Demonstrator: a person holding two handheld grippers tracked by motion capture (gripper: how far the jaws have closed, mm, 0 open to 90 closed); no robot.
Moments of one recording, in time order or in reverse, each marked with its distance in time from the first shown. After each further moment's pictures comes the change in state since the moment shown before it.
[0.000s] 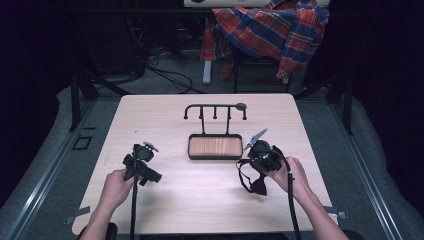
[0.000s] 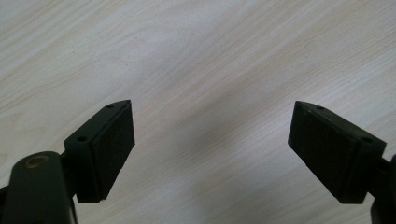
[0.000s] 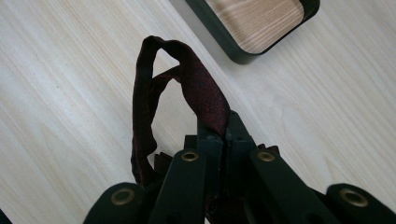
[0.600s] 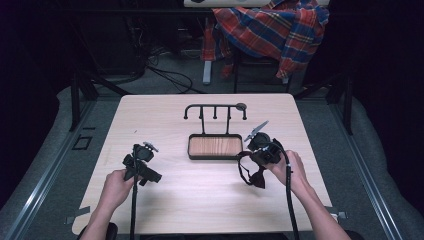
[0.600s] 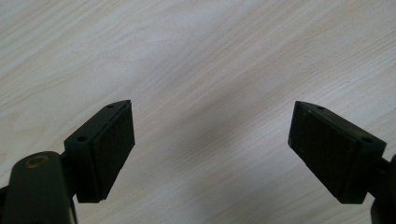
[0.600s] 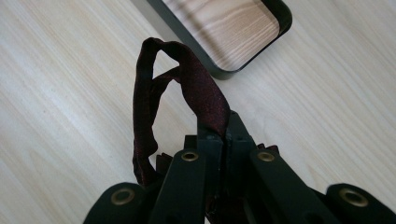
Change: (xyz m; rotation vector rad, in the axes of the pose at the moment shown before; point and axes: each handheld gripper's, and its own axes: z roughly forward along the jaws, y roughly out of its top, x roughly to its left) left arm 0.000 -0.001 0.000 0.000 -0.005 -0.004; right arm -0.014 0.012 -0.002 -0.026 -0.015 0.049
